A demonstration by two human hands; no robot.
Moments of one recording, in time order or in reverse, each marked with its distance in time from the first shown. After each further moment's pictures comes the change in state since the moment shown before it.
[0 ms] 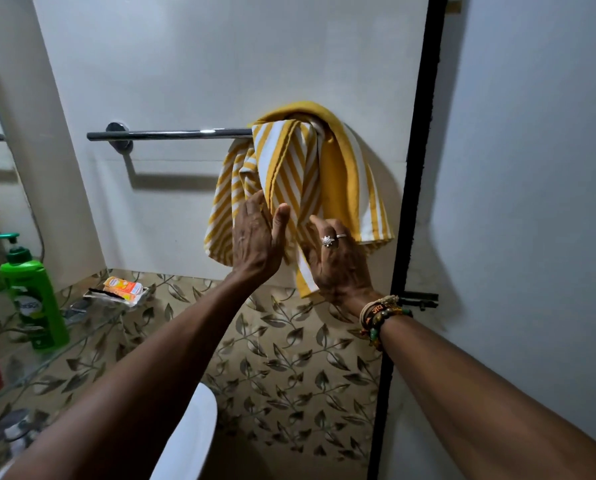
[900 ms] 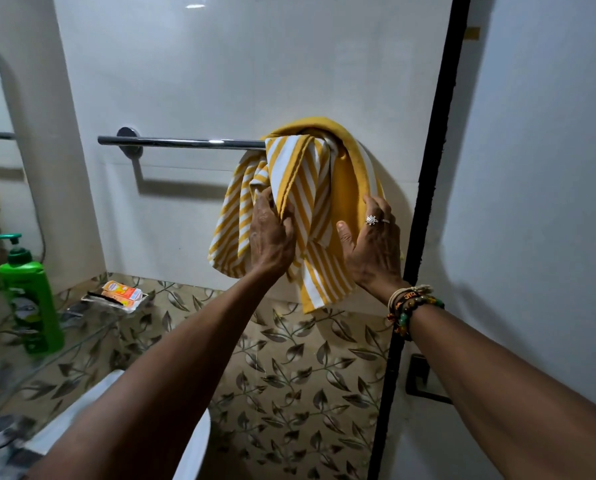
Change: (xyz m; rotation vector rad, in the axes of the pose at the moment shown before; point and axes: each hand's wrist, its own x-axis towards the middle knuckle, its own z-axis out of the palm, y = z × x) left_hand 0.033 0.012 0.018 -0.137 0.119 -0.097; right_hand 0.049 0.035 -0.013 -0.040 0.021 0.188
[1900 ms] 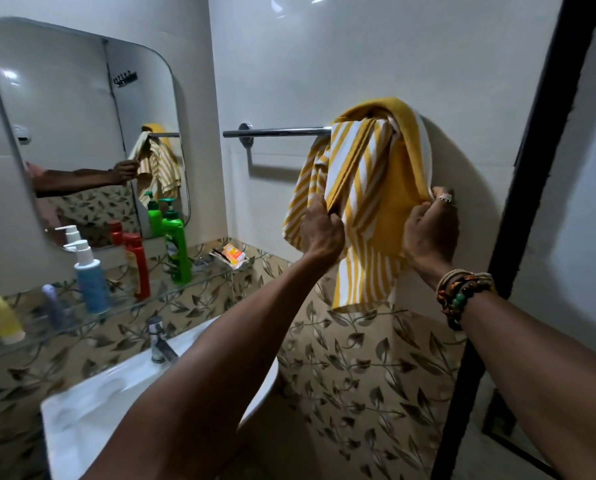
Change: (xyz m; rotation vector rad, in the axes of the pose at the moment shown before) left_hand -0.037 0.035 0.018 0.325 0.170 -0.265; right_hand 0.023 0.027 0.020 0.499 -0.052 0.257
